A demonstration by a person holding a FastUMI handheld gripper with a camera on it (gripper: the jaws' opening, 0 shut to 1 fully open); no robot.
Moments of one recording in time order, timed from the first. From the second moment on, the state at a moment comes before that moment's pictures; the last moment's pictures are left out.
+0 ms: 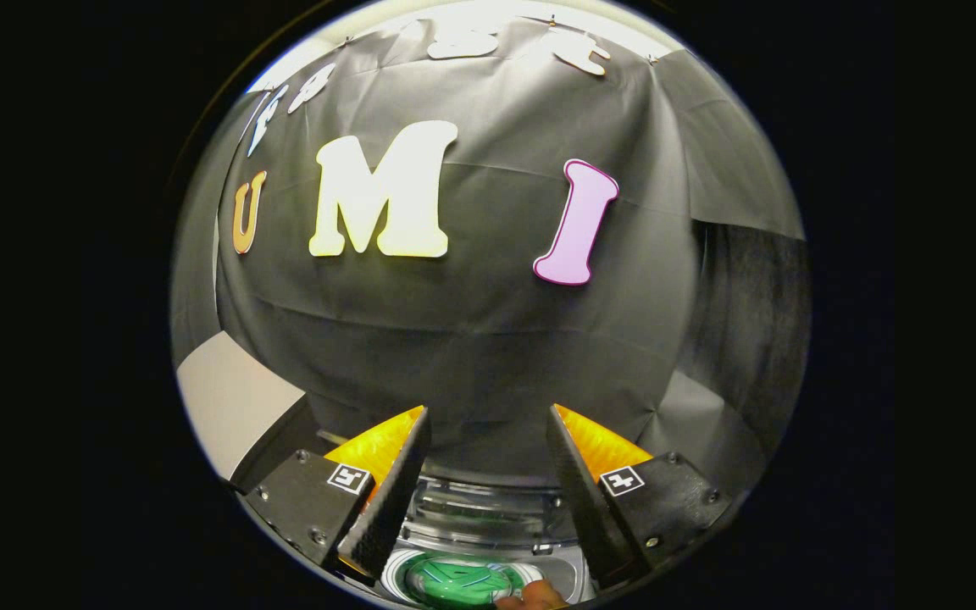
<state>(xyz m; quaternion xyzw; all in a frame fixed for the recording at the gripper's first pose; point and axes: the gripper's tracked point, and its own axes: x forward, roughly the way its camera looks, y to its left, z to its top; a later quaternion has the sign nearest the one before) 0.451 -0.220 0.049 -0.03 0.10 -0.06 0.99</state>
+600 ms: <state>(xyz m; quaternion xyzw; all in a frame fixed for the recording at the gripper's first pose) 0.495 -0.219 -0.012 0.04 0.17 -0.03 0.98</state>
